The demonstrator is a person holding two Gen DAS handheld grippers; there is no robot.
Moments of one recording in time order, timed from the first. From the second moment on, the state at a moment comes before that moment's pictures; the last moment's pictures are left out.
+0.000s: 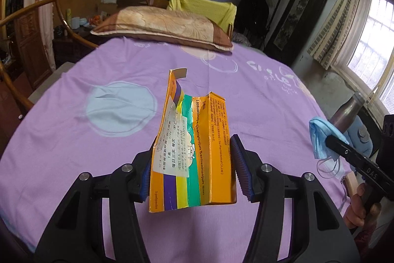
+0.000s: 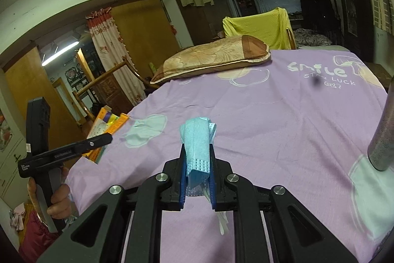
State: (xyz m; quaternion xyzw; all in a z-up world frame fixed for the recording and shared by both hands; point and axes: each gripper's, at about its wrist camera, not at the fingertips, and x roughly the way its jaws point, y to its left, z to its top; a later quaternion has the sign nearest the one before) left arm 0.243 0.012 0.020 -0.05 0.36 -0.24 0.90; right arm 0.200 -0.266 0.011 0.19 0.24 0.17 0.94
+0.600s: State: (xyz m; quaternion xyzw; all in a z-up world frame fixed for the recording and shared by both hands) left arm 0.111 0.137 0.051 -0.09 0.29 -0.17 0.94; right arm 0.100 -0.217 0.060 0.15 0.19 0.23 0.95
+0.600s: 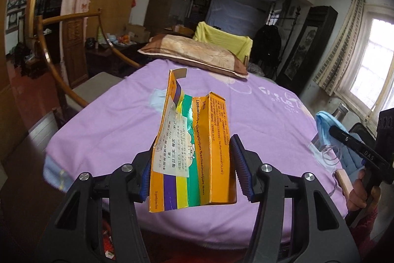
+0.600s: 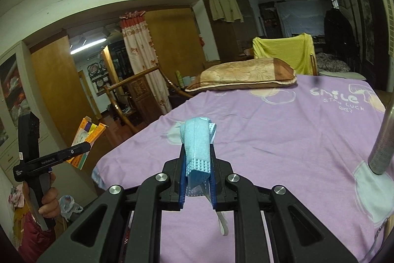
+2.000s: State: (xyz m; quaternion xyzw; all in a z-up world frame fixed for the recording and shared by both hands) left arm 0.027 0.403 -0.177 -0.15 0.42 0.17 0.88; right arm 0.101 0.208 0.001 -0.05 0.40 0.48 0.78
